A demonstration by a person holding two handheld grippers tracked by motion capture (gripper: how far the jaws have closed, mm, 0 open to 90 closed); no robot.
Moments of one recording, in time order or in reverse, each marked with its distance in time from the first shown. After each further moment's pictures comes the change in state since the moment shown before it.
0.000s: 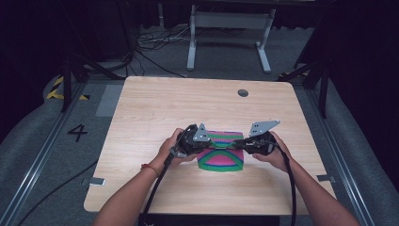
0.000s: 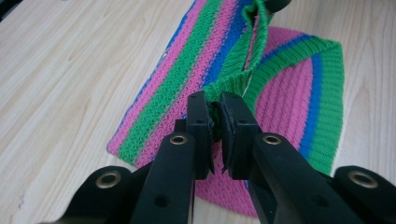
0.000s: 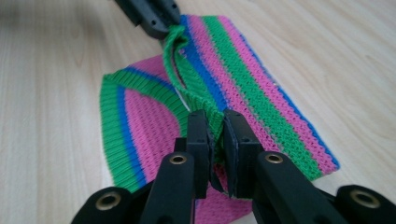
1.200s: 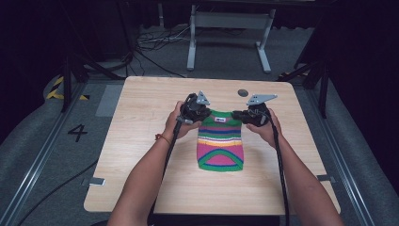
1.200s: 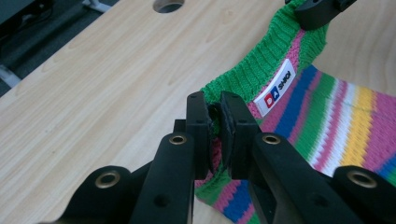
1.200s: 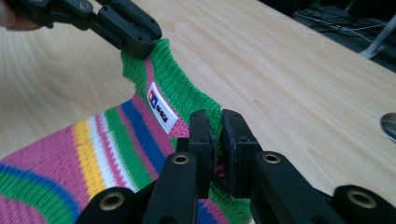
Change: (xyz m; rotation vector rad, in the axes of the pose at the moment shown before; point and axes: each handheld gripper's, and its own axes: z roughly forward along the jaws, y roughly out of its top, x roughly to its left) left arm 0.090 0.033 0.027 -0.024 0.105 -0.174; right arm -0.077 0.037 0.017 -0.093 -0.185 0.143
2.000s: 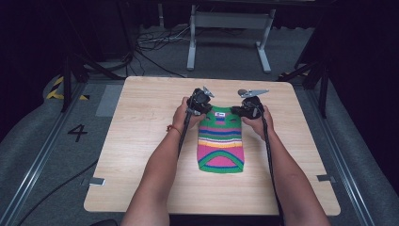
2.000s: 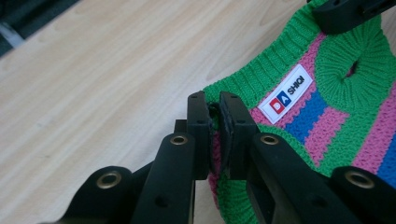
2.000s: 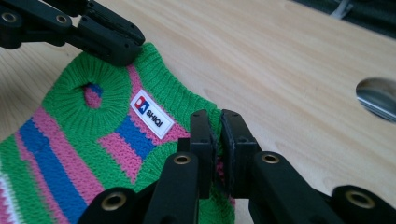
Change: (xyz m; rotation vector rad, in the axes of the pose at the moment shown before) left arm 0.036 0.012 0.056 0.092 0.059 -0.126; right arm -0.036 -0.002 0.043 0.059 -0.112 0.138
